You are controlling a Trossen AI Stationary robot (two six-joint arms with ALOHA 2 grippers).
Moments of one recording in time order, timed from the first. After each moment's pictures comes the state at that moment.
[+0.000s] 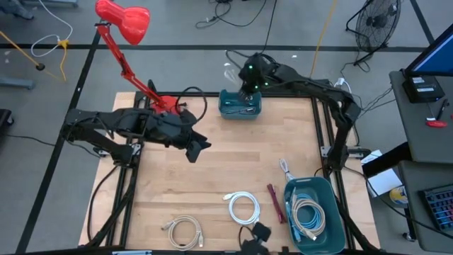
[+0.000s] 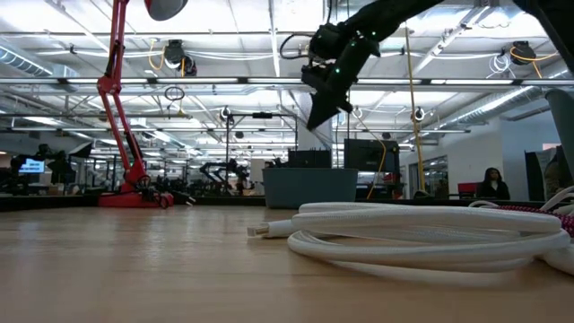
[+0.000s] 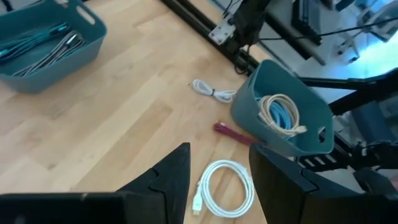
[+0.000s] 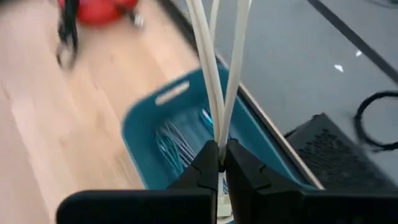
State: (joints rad) left arm -0.15 1.33 1.54 -0.84 -0.21 -0.78; right arm -0.61 1.87 1.69 -0.70 -0.08 -0.04
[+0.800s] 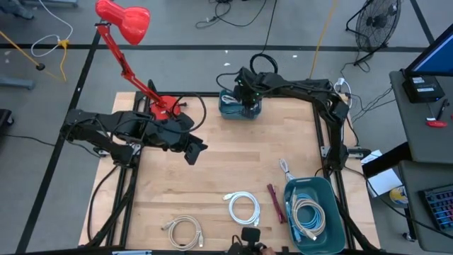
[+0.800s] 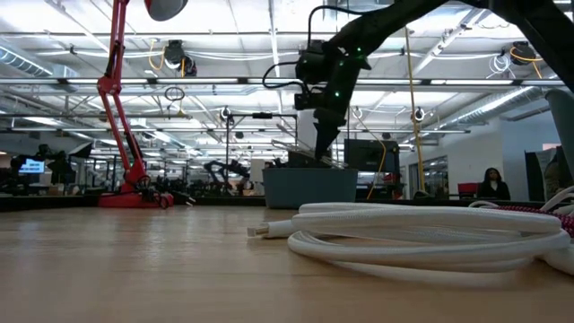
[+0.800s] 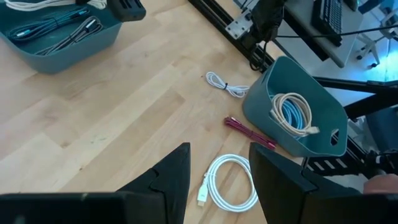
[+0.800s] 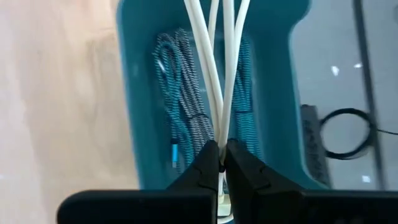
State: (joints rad) left arm -0.19 1.33 1.54 -0.90 -0.27 -0.88; right arm -0.55 1.98 1.70 -0.83 0.03 -0.42
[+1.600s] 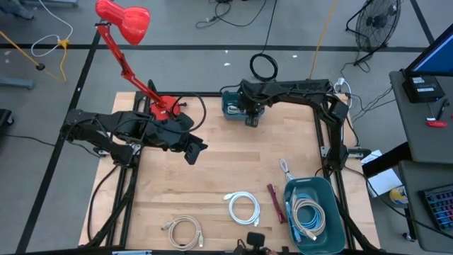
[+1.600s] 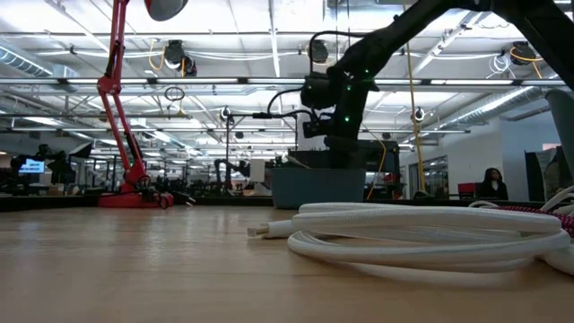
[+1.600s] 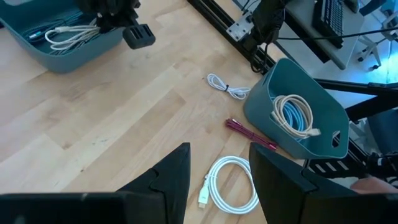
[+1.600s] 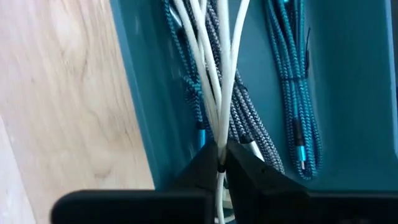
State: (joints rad) left arm -0.19 1.33 1.55 -0.90 -0.28 -0.88; right arm -0.54 1.98 1.49 -0.73 0.02 -0.38
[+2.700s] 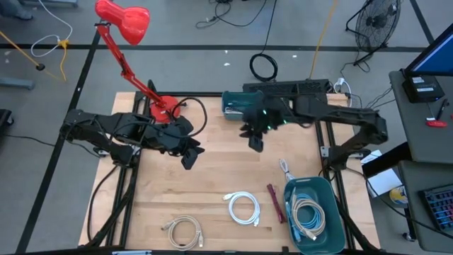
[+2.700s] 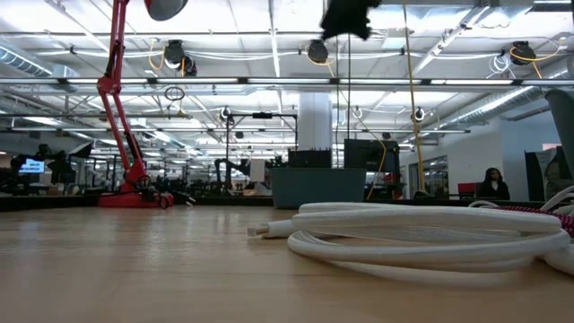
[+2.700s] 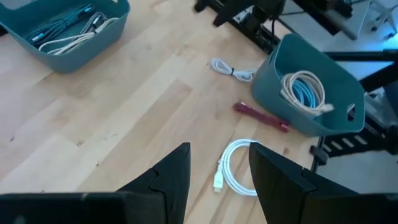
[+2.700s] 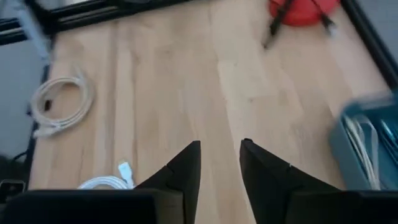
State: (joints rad) left arm -0.22 1.33 1.55 -0.95 -0.28 -0.80; right arm -0.12 1.51 1.56 -0.84 -0.09 0.15
